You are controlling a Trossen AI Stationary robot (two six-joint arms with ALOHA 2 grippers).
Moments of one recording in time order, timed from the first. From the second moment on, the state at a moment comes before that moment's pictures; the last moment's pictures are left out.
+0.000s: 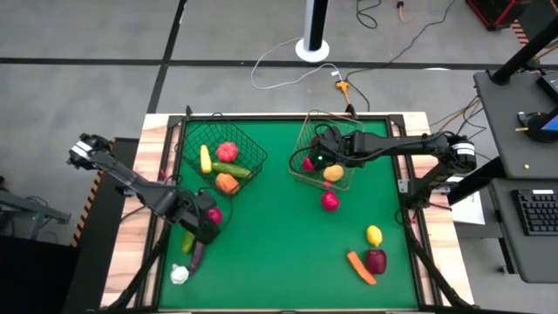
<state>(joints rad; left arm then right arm) -0.55 1.17 0.76 -0.96 -0.20 -1.26 -0.18 1.56 1.23 -0.93 0.59 0.81</state>
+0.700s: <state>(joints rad) -0.55 1.18 0.76 -0.95 -0.23 -1.21 -0.18 1.56 1.23 -0.92 0.59 0.81</state>
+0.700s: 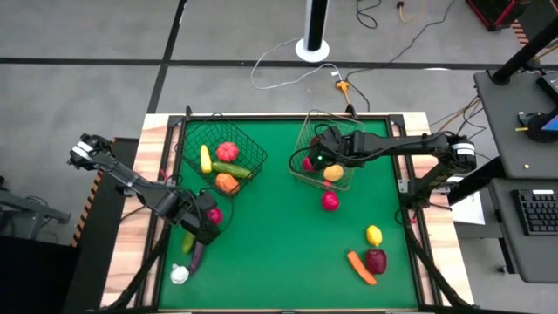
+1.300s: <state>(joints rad) -0.54 1.19 0.76 -0.92 -0.18 -1.15 -0.18 1.56 1.23 -0.91 0.58 0.80</state>
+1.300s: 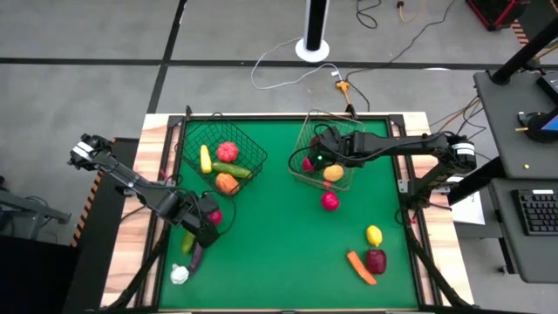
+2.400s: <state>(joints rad) -0.54 1.26 0.77 -0.97 -0.27 -1.15 -0.18 1.56 1.23 -0.90 0.57 0.80</state>
